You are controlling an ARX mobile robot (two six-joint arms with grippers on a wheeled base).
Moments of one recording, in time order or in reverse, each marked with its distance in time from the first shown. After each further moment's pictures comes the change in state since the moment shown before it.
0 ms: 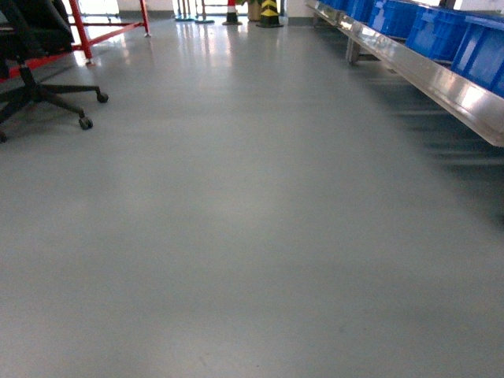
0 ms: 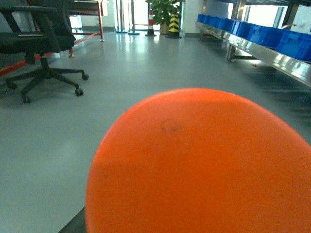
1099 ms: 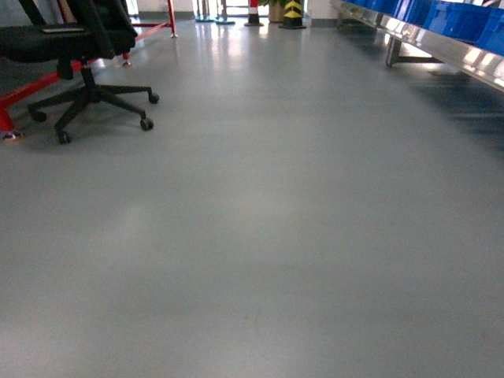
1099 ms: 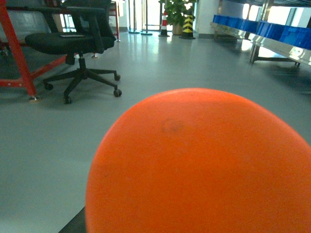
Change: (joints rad) left arm 0.000 0.000 0.000 0.000 0.001 0.000; right arm 0.000 0.000 0.000 0.003 0.000 0.000
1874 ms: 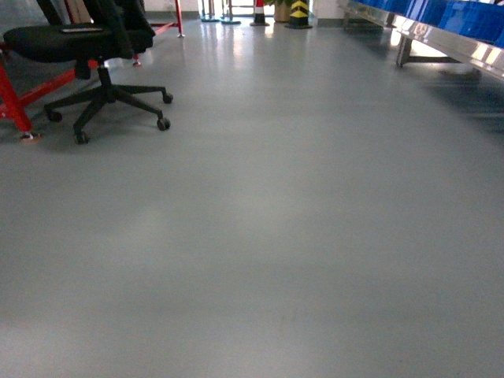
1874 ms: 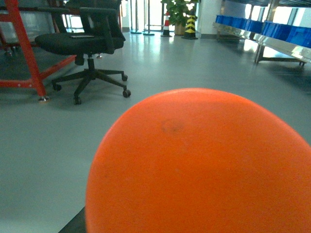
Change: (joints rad) left arm 0.000 0.000 0.000 0.000 0.000 0.000; right arm 0.000 0.000 0.000 -0.003 0.000 0.000
